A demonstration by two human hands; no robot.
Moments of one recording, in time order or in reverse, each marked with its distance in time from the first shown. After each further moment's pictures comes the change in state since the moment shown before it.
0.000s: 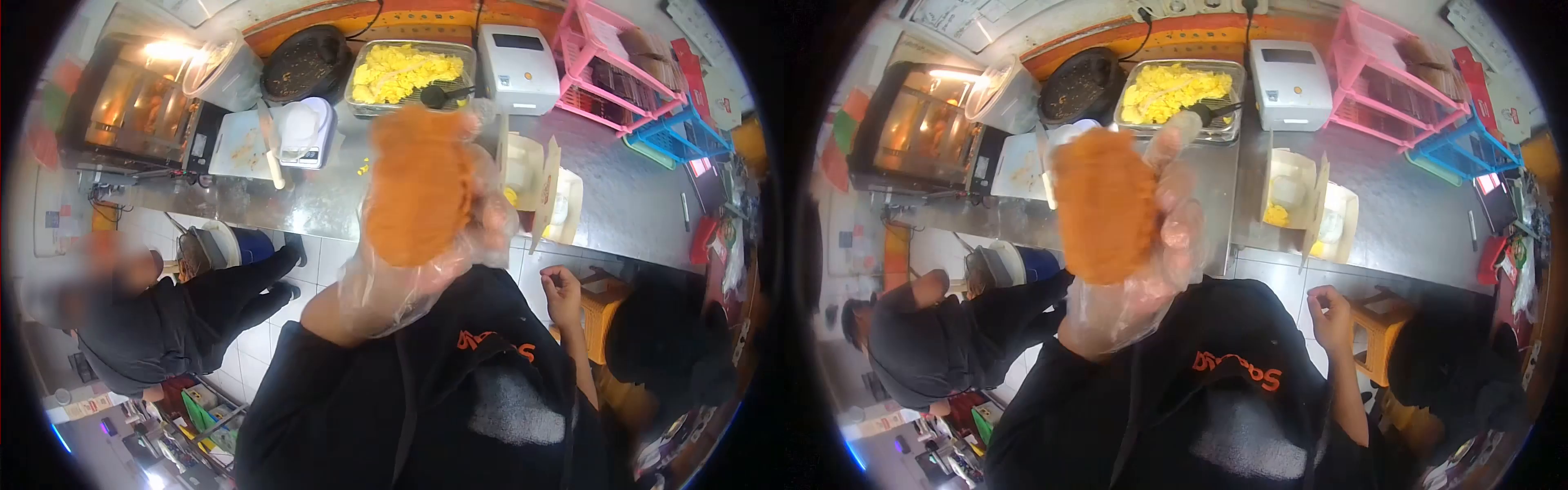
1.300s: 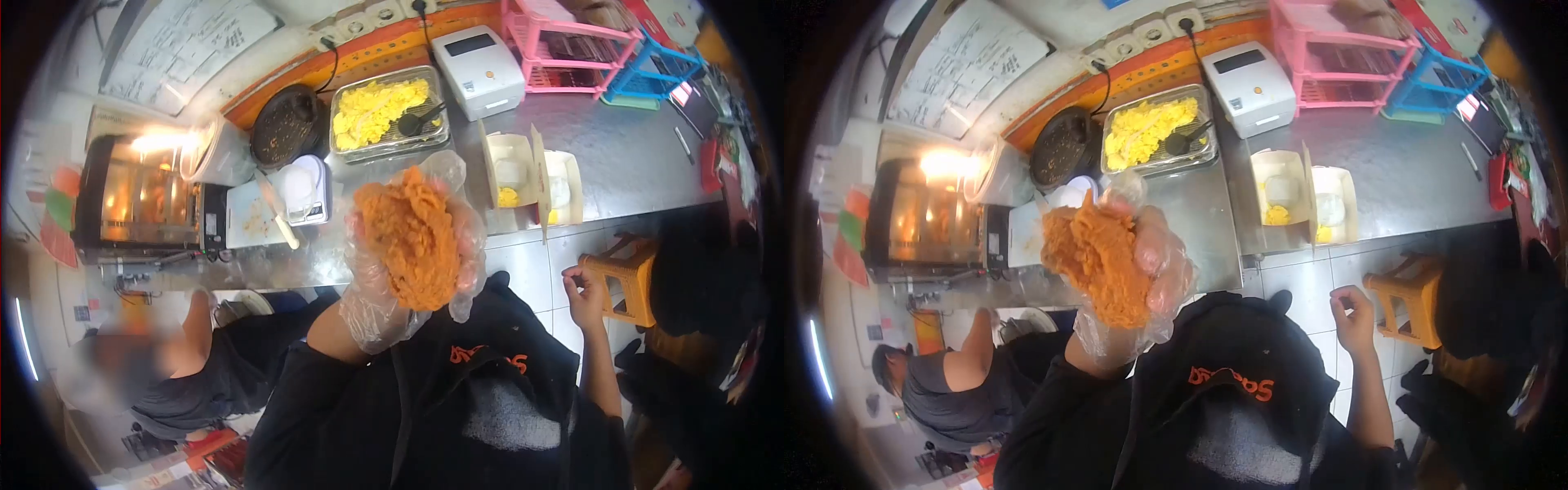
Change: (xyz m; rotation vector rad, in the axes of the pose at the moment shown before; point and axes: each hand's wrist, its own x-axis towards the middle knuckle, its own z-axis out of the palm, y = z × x) left_hand 0.017 0.012 -0.005 0.007 -0.328 -0.286; right_hand -0.044 -0.009 0.016 0.100 0.251 0.007
